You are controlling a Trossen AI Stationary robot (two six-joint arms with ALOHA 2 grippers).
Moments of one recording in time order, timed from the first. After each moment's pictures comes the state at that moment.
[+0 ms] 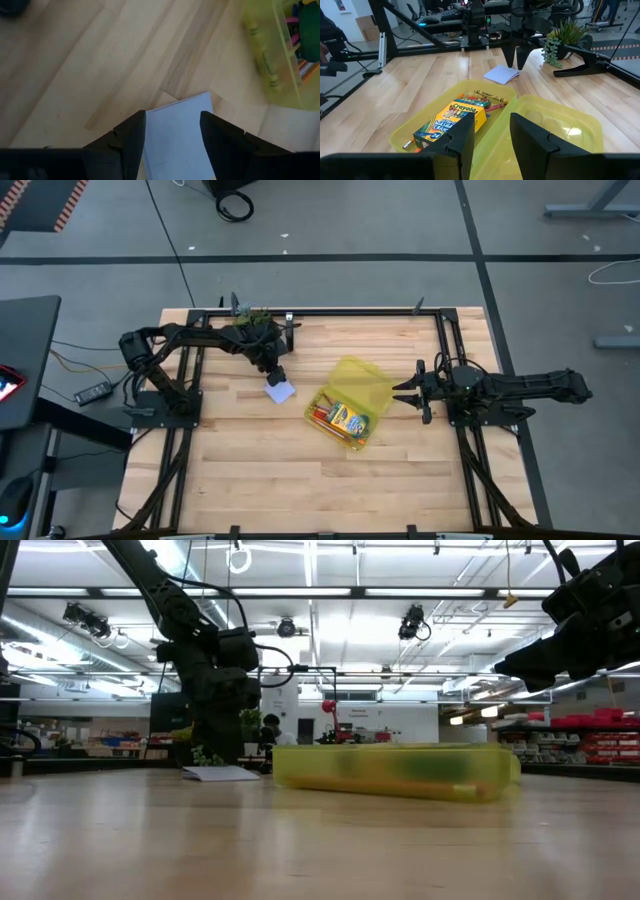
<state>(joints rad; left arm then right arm) 0.55 1.65 0.82 -0.32 0.42 -0.10 -0.02 0.19 0.01 0.01 0.02 0.08</state>
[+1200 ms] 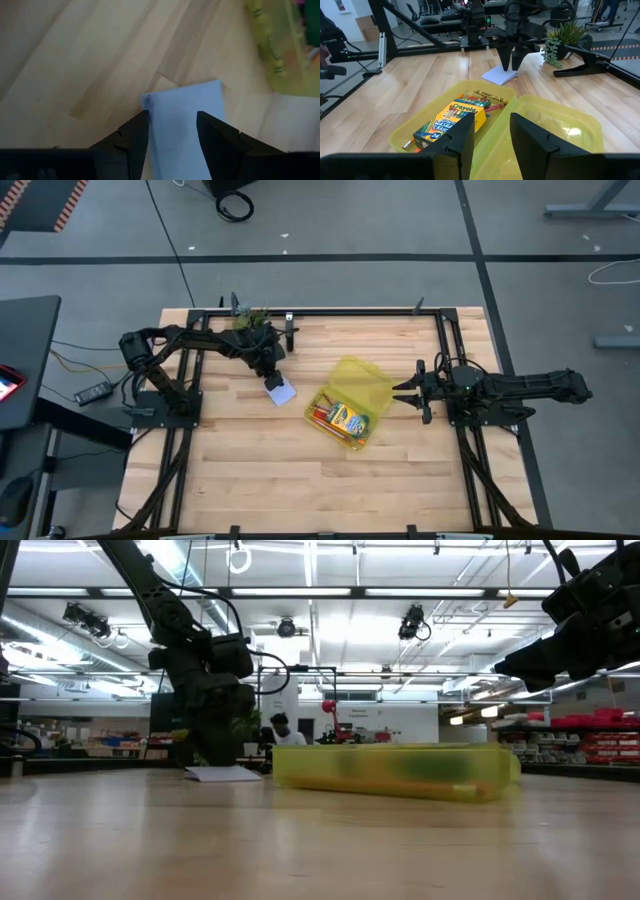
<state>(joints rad) 0.54 1.65 0.75 -0.26 0.45 -0.10 -0.02 0.19 0.01 0.02 0.02 0.08</state>
